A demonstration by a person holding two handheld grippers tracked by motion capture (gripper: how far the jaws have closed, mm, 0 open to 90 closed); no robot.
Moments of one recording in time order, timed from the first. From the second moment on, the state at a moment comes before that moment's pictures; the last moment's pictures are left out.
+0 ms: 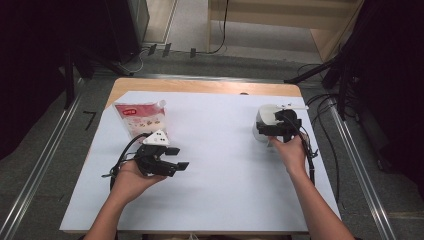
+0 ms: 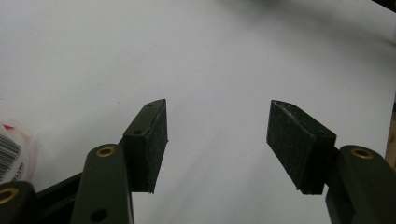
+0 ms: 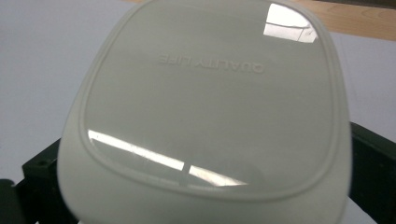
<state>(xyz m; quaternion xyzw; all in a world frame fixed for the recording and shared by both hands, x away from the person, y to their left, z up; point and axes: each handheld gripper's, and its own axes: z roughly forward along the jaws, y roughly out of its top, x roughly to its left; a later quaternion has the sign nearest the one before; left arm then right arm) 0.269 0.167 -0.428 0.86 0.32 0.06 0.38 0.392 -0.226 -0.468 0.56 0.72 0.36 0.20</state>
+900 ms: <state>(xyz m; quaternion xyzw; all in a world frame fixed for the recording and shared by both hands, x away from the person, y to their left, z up) 0.270 0.168 -0.429 0.86 0.32 0.06 0.38 0.392 -0.222 -0.474 0.55 0.72 0.36 0.22</state>
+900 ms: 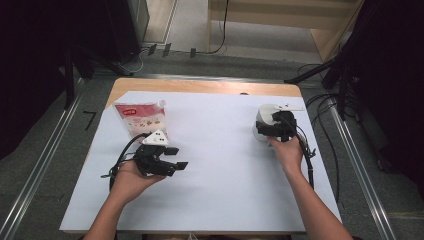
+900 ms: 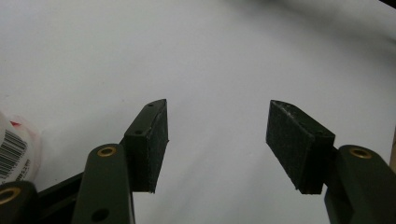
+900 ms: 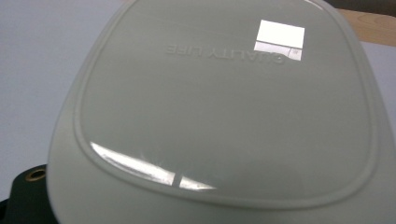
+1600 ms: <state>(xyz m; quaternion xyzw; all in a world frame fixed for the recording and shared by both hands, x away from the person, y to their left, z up) 0.272 0.170 -0.429 0.86 0.32 0.06 0.38 0.390 -0.226 -0.471 0.53 0.73 0.35 0.23</state>
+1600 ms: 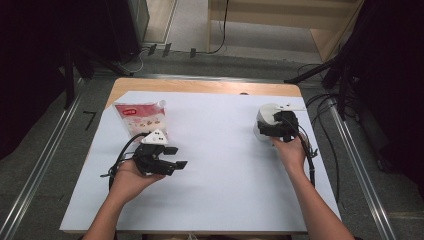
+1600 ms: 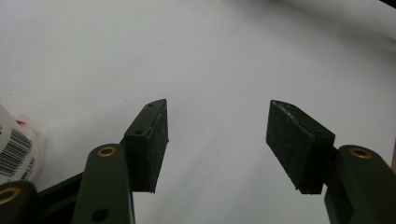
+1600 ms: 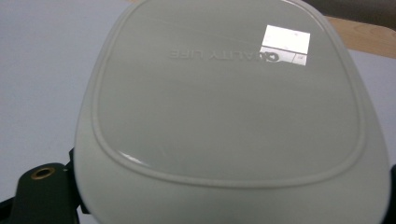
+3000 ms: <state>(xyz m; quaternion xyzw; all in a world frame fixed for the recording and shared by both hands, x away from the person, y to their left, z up) 0.288 0.170 -0.429 0.86 0.32 0.04 0.39 0.351 -0.217 -0.437 0.44 0.78 0.40 0.19</state>
